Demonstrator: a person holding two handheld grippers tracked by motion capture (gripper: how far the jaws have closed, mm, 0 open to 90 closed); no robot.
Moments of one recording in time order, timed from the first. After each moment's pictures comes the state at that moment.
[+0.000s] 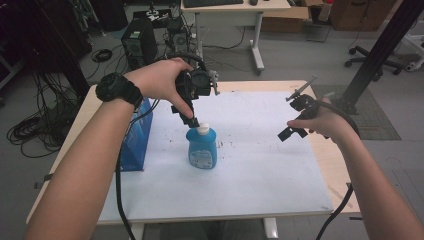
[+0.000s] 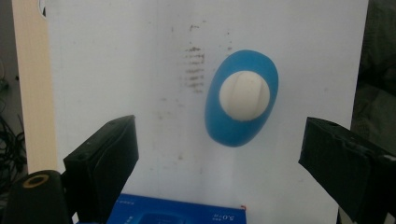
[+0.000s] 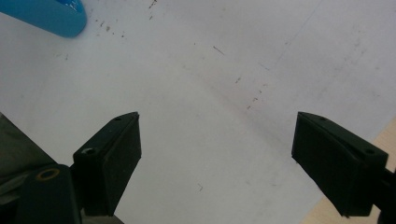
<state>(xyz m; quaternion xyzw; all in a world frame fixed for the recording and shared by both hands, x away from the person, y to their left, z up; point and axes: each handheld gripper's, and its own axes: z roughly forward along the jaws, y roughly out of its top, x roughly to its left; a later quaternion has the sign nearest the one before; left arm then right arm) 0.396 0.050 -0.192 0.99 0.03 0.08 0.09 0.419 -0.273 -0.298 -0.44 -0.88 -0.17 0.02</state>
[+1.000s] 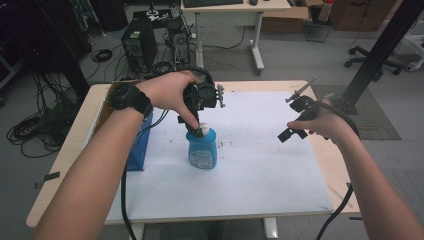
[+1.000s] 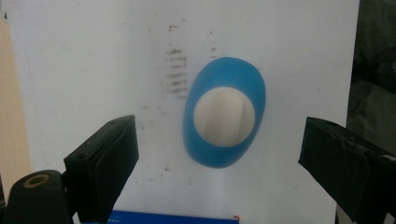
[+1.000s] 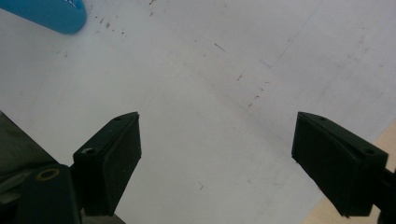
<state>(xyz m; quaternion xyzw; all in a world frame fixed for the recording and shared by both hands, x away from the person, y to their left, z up) 0.392 0.035 -0.219 1.00 0.01 0.06 0.07 0.418 -0.273 -0.300 -0.44 -0.88 -0.17 0.02</state>
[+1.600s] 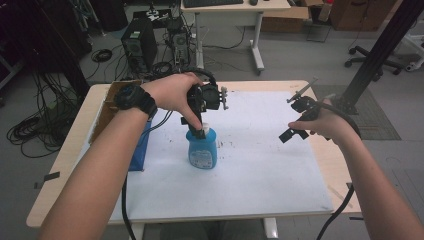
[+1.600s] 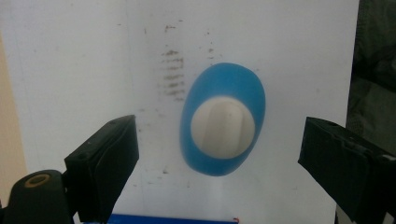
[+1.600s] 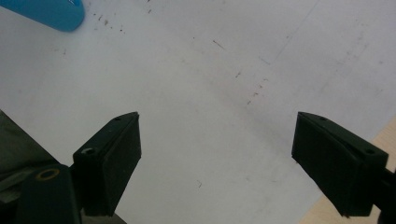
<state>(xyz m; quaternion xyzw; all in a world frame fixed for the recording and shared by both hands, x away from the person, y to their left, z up) 0.394 0.029 -0.224 1.00 0.01 0.05 0.06 0.417 -0.276 -0.302 -0.44 -0.88 -0.17 0.02</state>
